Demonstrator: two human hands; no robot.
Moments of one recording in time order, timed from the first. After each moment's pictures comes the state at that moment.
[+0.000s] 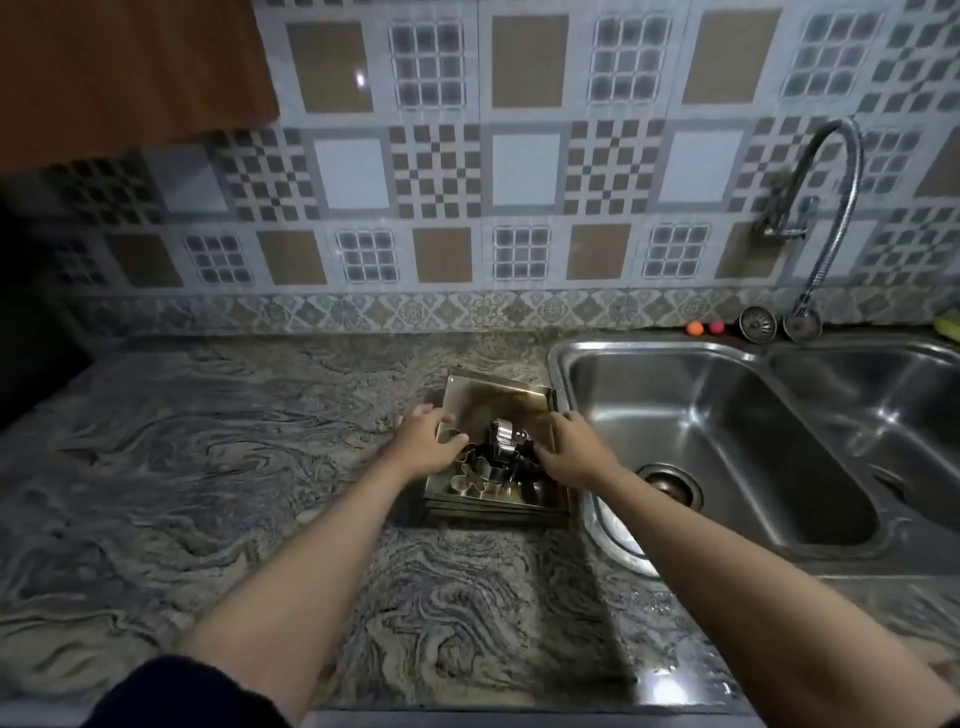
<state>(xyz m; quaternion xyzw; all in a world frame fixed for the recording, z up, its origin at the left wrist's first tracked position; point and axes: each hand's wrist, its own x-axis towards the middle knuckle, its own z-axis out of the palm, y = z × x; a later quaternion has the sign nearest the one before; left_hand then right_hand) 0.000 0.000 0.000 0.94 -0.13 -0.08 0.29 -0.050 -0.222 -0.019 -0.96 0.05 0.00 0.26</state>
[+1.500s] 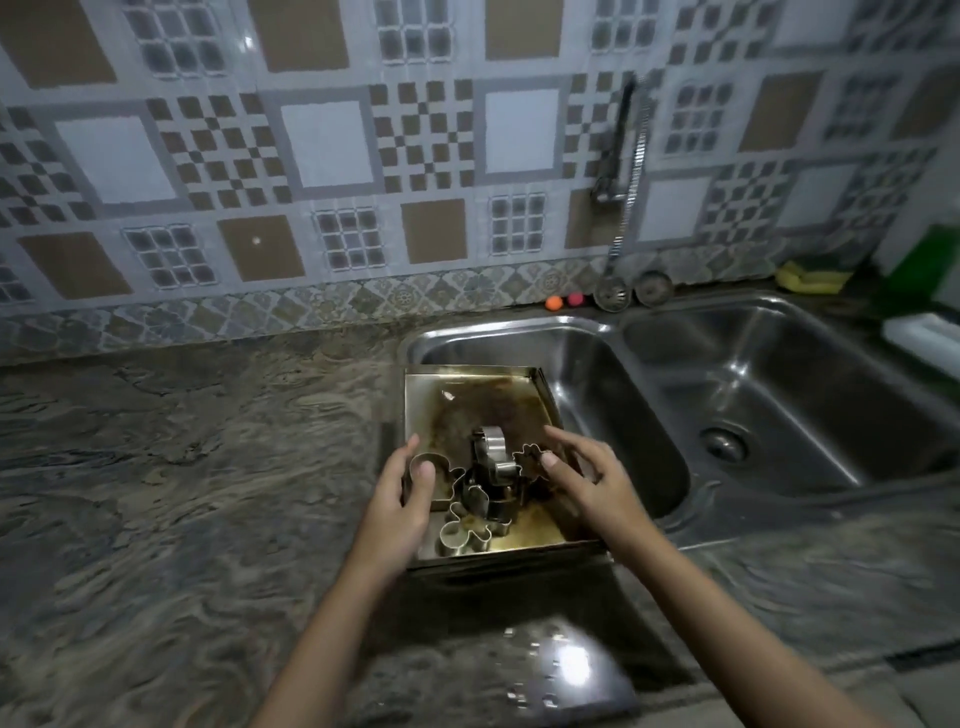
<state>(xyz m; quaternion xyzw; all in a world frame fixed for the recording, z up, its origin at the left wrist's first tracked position) -0.146 -0.209 0.018 0.81 -0.10 -0.08 0.57 -0.198 -0.416 -0.007 -0.77 0.14 -0.12 0.61</state>
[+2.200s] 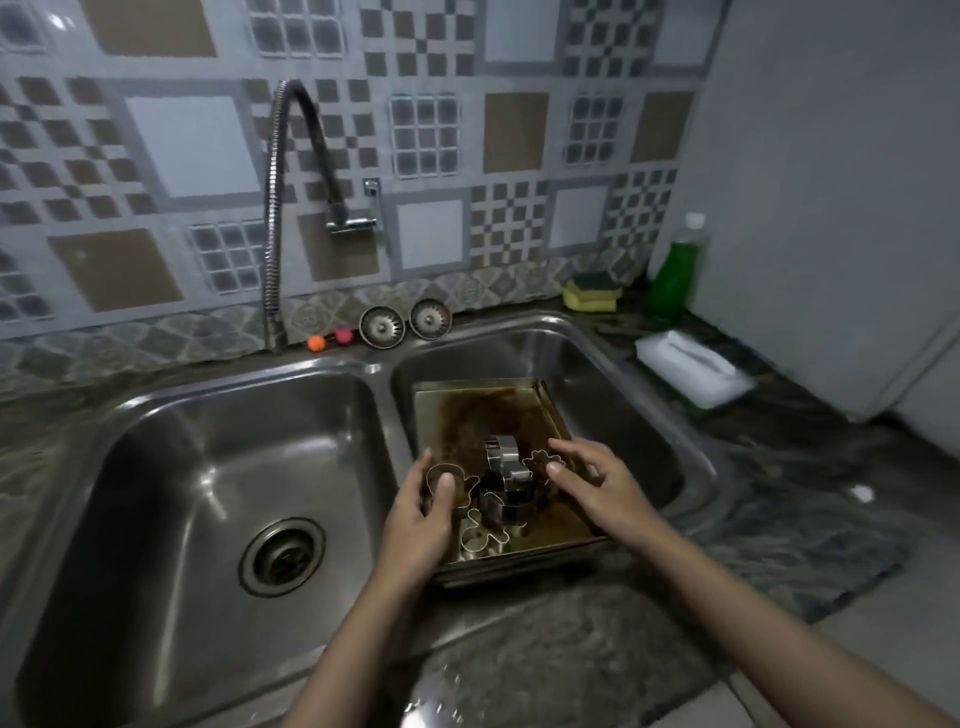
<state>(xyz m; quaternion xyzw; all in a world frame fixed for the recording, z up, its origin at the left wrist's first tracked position) -0.172 -0.568 -0.030 0.75 -0.13 -0.17 0.62 -0.258 -0.777 -0.038 -0.81 0.22 -0.14 0.52</state>
